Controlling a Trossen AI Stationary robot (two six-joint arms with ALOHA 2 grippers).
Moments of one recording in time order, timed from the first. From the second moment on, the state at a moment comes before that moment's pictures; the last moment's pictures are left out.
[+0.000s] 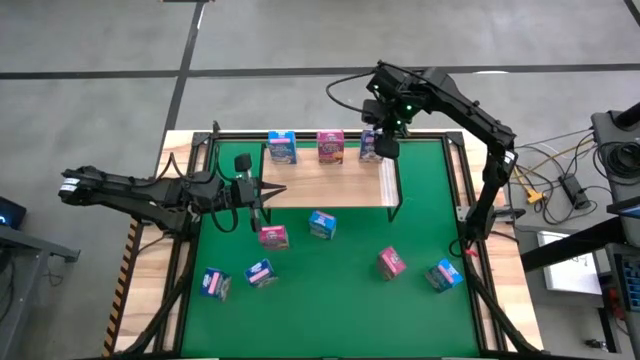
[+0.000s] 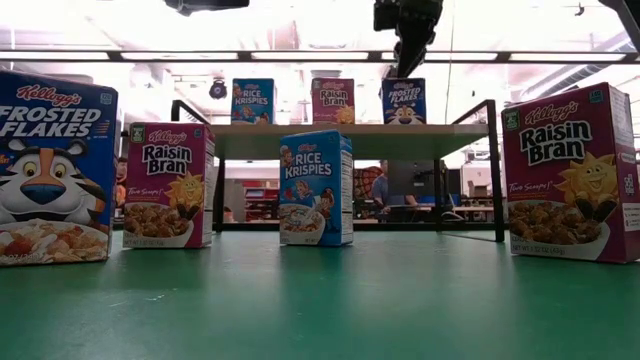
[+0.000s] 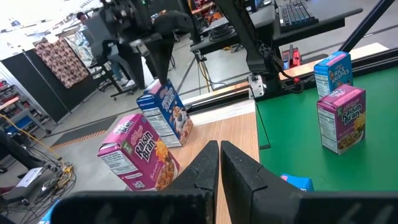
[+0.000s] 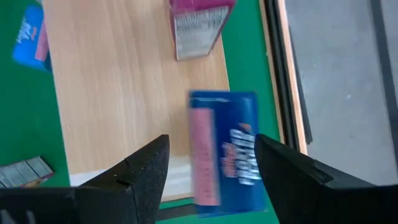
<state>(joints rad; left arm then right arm) -0.11 0.92 0.77 0.00 -0.38 0.34 -0.55 1.79 2.16 -1.51 -0.13 -0.40</state>
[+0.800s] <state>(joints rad) -0.11 0.92 0.77 -0.03 -0.38 0.26 0.04 1.77 2.21 -1.46 -0.04 -0.05</state>
